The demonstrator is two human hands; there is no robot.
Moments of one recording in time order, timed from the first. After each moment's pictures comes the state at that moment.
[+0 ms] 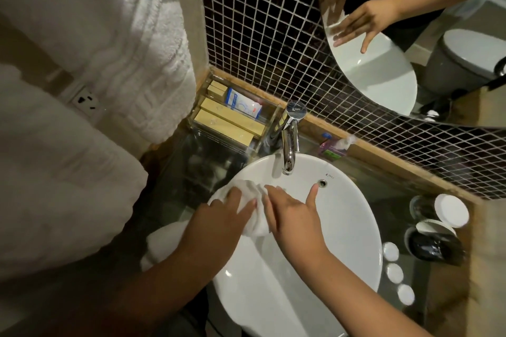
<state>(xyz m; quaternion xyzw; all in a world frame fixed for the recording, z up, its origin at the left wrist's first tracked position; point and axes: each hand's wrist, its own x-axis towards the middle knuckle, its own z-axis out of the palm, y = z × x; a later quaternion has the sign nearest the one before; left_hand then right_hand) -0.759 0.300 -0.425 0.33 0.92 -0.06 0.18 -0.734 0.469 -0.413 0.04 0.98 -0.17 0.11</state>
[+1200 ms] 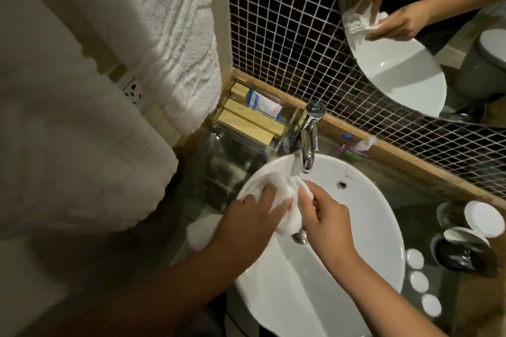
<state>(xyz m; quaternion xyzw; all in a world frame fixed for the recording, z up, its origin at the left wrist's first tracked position) -0.744 0.312 -0.410 0.35 0.93 -0.03 0.11 -0.715 0.487 -0.413 0.15 0.90 -0.42 0.01</state>
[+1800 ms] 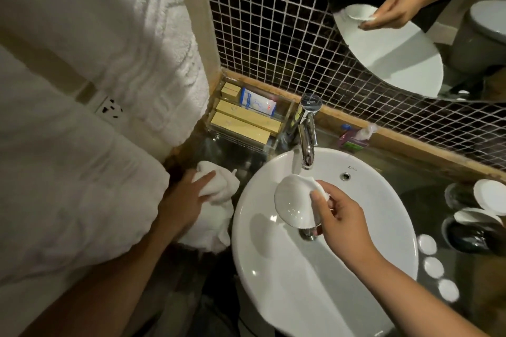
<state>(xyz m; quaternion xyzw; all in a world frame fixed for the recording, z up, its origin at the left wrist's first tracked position) -0.823 0.198 -0.481 0.09 0.94 0.20 0.27 -0.710 0.498 -0.416 0.21 0.80 -0.56 0.02</state>
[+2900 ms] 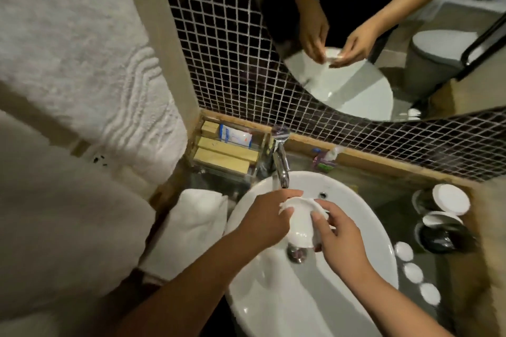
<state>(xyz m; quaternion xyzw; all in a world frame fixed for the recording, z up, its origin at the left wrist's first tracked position) -0.796 0.375 -0.395 0.18 0.84 0.43 0.29 -0.696 0.514 -0.401 0.29 0.80 -0.52 -0.04</state>
